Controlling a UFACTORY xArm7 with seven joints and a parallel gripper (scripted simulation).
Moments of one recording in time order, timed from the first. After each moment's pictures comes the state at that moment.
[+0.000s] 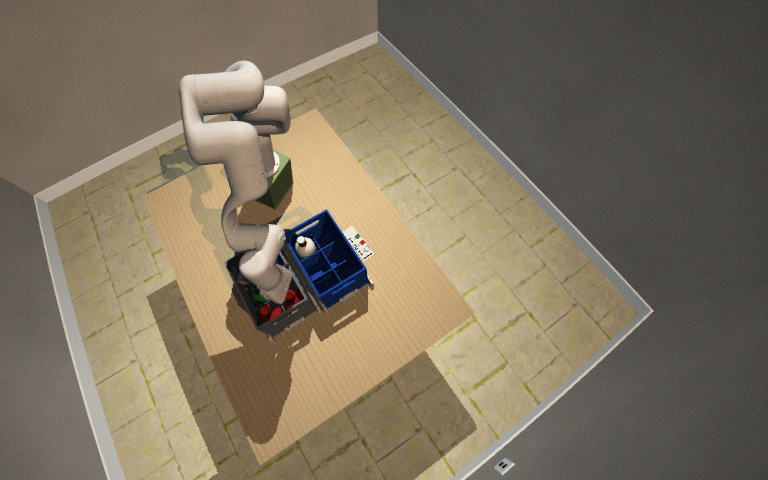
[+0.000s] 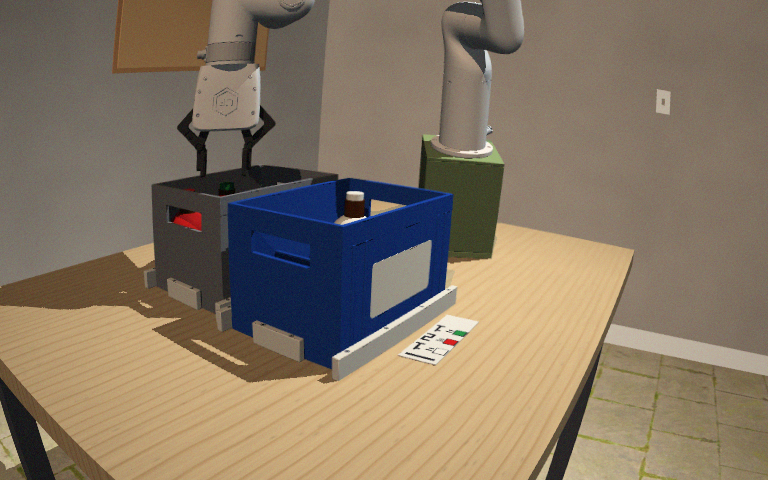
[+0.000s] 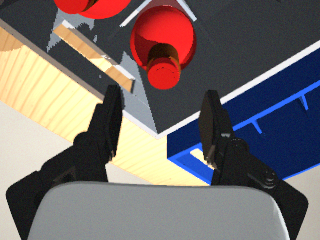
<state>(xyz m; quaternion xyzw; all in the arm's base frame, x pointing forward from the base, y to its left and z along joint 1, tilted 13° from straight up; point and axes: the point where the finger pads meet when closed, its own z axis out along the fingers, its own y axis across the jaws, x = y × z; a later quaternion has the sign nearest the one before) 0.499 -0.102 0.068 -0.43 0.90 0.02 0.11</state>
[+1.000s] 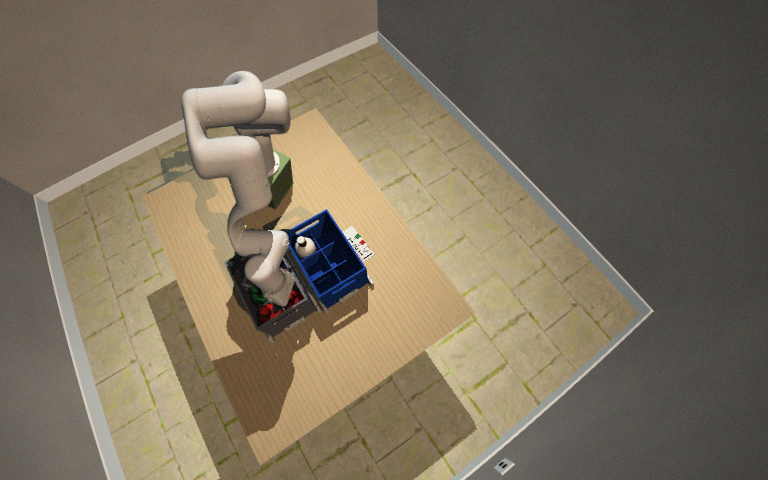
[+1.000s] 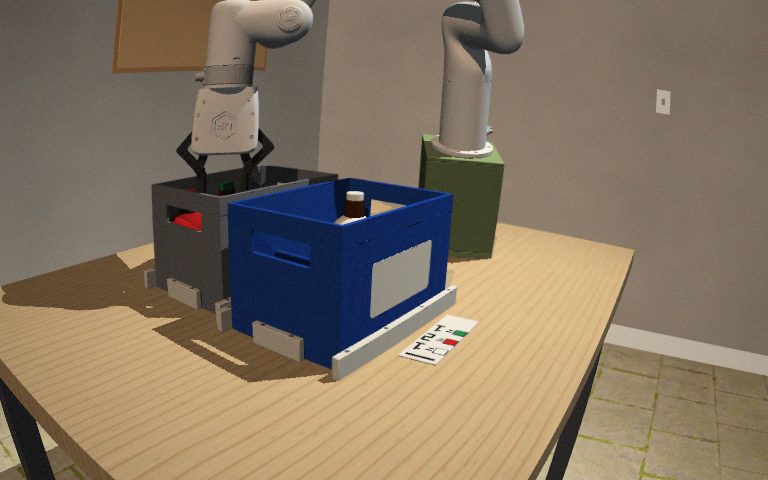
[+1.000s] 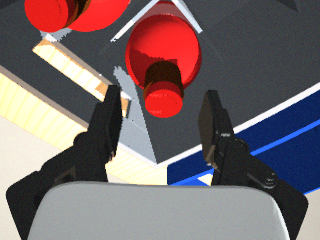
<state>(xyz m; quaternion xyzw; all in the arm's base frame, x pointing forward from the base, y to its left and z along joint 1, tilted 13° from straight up) 0.505 -0.097 0.034 -0.43 0.90 0.02 0.11</state>
